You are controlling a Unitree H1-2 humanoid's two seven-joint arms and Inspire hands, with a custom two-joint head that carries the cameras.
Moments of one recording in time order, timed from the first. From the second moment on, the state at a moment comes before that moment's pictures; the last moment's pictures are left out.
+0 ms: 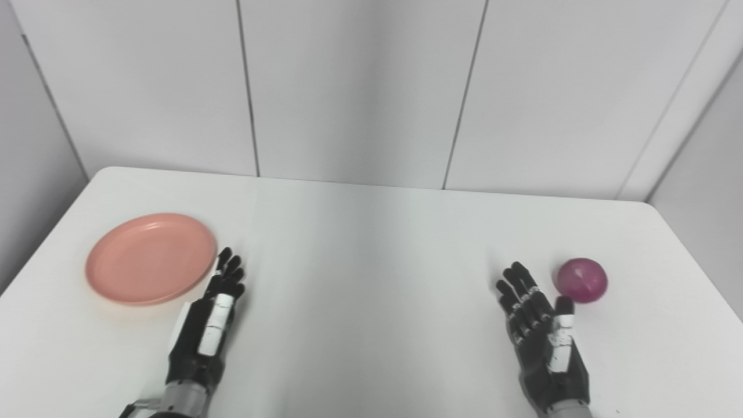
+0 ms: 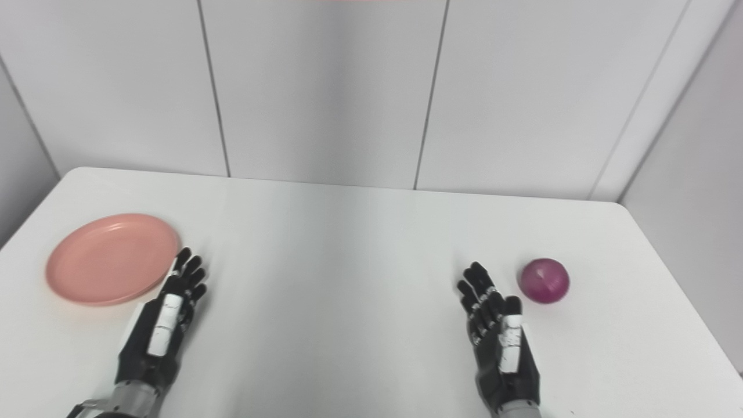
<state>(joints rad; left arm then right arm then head) 0.02 0.02 0.01 -0.06 -0.11 0.01 -0.07 0.02 -0.09 -0.12 -0.05 0.37 0.04 0.16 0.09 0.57</state>
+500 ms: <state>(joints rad) 0.01 -0.05 -0.04 -0.05 -0.04 0.00 0.01 0.01 -0.18 -0.18 -0.01 0.46 0.04 0.23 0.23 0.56</state>
